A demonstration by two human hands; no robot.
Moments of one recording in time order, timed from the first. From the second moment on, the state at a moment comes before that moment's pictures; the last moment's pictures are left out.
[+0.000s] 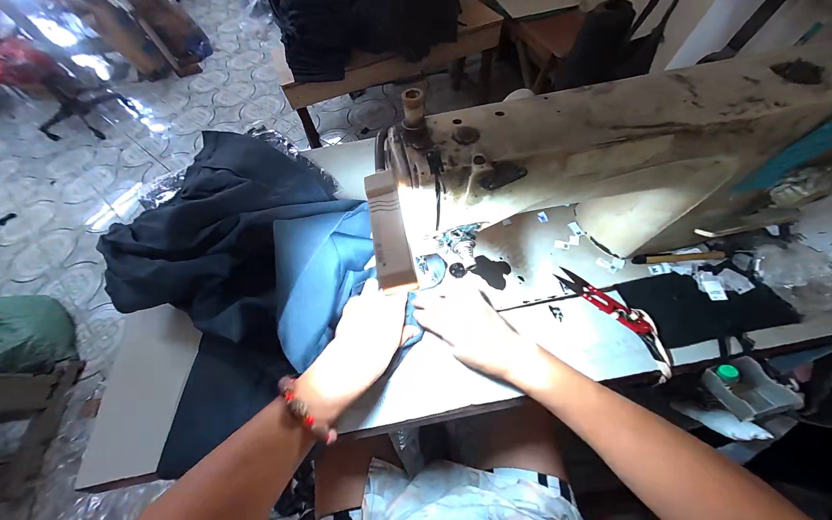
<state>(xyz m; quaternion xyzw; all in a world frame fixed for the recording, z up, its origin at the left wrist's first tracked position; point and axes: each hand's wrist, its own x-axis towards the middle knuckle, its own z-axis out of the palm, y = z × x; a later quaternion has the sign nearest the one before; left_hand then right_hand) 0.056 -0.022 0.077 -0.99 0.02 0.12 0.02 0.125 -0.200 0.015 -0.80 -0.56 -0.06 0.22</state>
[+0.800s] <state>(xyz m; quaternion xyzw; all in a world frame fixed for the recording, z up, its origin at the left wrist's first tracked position) 0.070 -0.002 0.049 -1.00 0.06 -0.05 0.00 0.150 -0.206 0.007 -0.81 -0.49 -0.12 0.29</state>
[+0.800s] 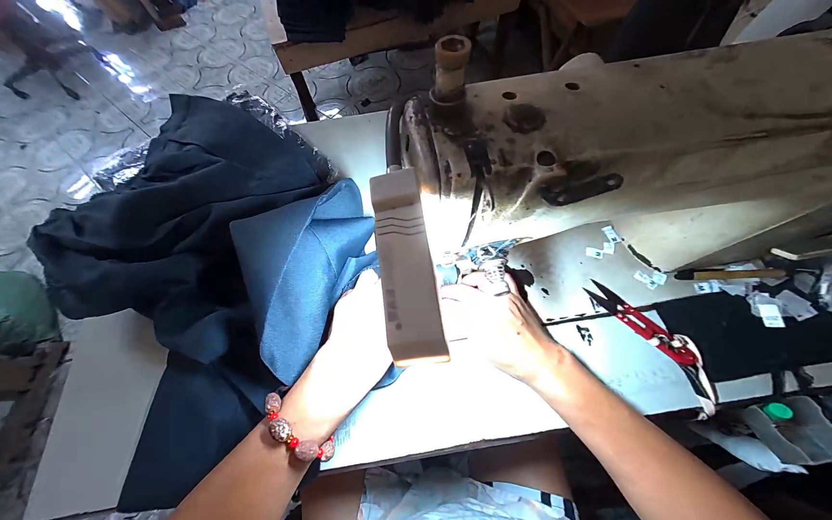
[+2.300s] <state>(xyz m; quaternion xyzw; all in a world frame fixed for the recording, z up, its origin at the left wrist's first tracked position) 0.087 -0.011 0.050 -0.99 0.00 -0.03 -0.11 0.153 -0.200 0.009 -0.87 -0.37 -0.13 0.28</state>
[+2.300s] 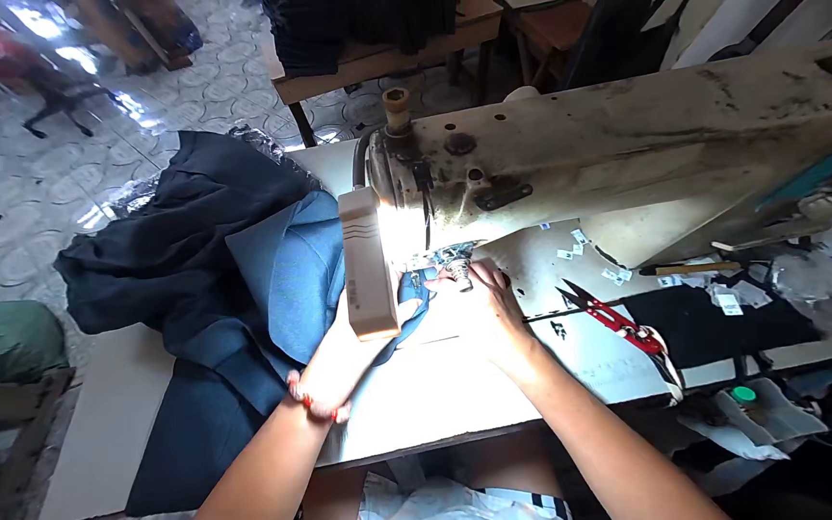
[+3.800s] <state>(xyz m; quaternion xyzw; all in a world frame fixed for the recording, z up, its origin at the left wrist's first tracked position) 0.066 -0.001 0.030 -0.98 0.14 -0.06 -0.10 0.157 -0.199 0.008 -0.88 -0.37 -0.14 0.28</state>
